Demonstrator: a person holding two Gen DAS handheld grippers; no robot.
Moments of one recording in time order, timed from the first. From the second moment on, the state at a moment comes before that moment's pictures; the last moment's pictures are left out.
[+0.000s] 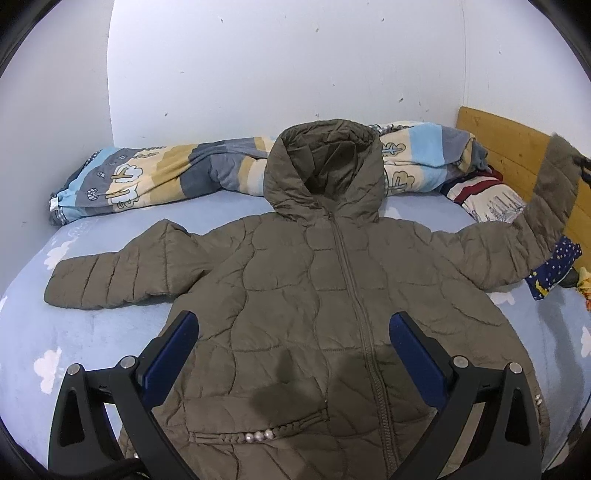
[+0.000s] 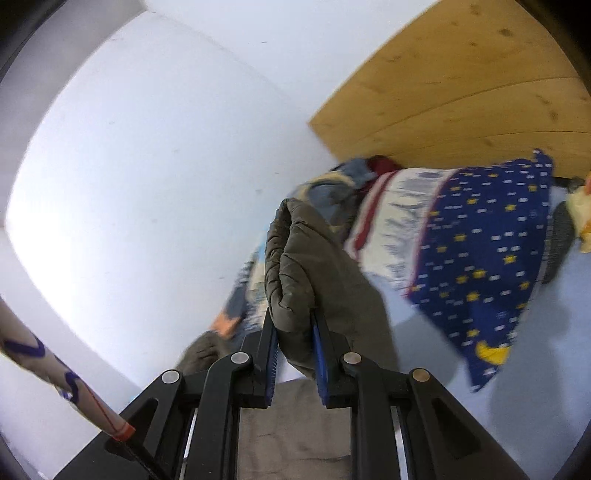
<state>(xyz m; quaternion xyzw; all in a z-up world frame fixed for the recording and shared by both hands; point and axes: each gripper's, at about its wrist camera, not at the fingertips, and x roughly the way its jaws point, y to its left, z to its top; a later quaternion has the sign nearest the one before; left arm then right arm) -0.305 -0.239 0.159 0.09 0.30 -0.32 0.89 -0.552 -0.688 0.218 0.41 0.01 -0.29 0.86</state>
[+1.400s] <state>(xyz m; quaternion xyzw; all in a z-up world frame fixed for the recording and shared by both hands) -0.259 -0.207 0.147 0.05 0.35 -0.26 0.90 -0.239 -0.504 0.079 0.34 0.31 -0.02 0.89</state>
